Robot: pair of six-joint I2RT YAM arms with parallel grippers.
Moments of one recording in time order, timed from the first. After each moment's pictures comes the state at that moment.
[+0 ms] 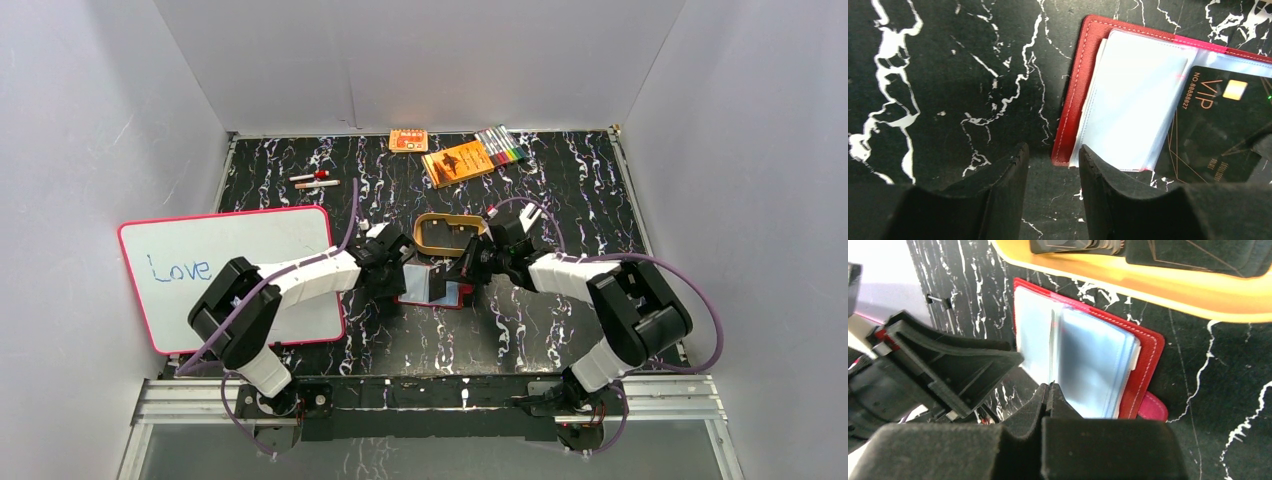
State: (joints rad) left arm -0.76 1.61 0.92 -0.48 -0.20 -0.82; right arm 0.55 1.54 0.67 0.12 -0.43 0.89
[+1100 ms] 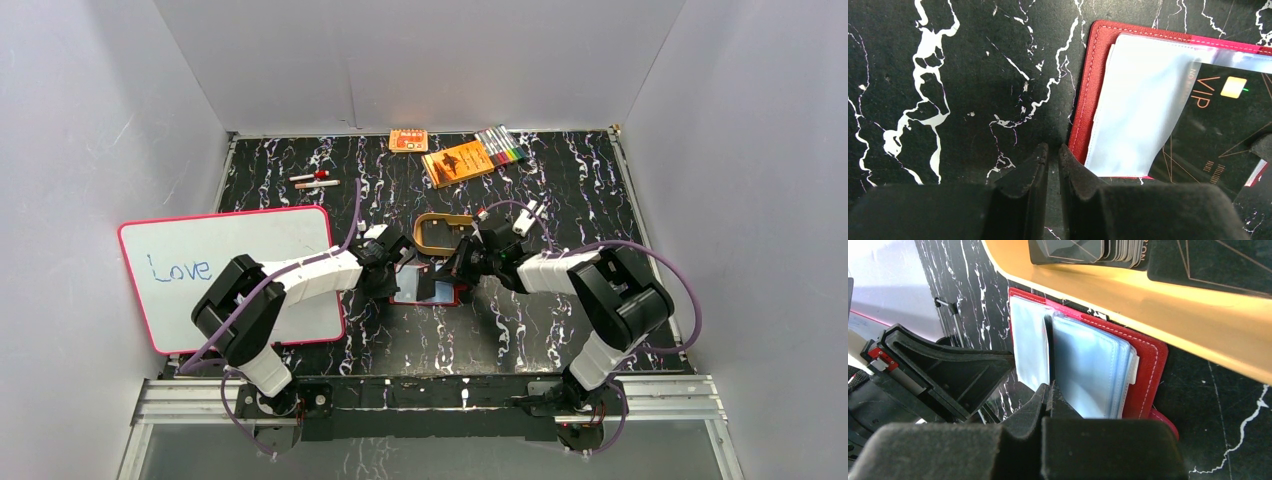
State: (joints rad) left arm -0.76 1.63 0.93 -0.53 -0.27 -0.81; right arm 0.60 1.65 0.67 0.29 -0.44 0.97
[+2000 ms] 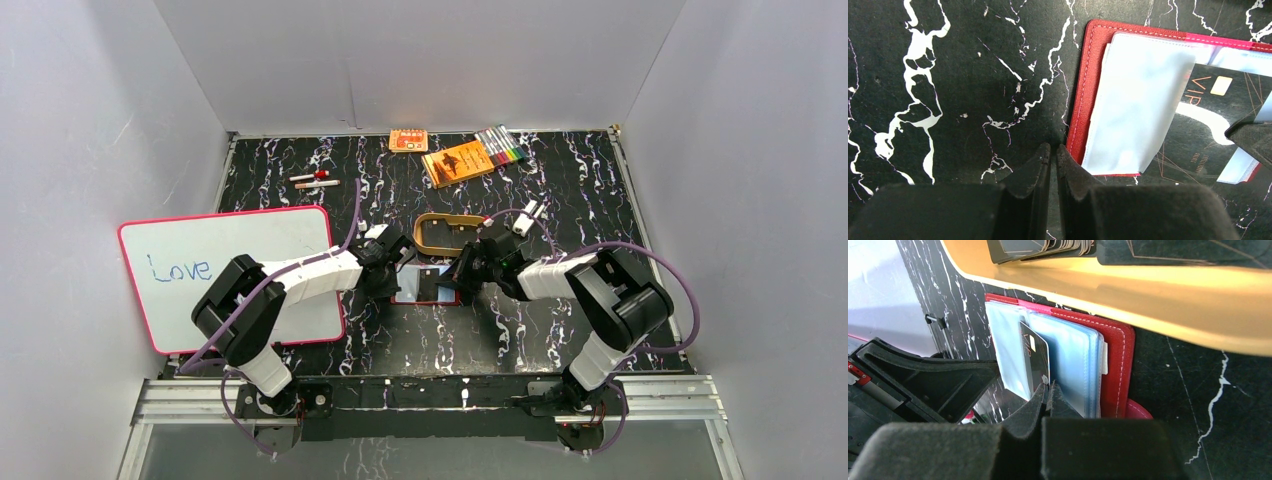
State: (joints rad) left arm -0.76 1.63 0.92 -0.52 -0.25 -0.81; right arm 0.61 1.66 0.61 0.34 -0.35 1.03
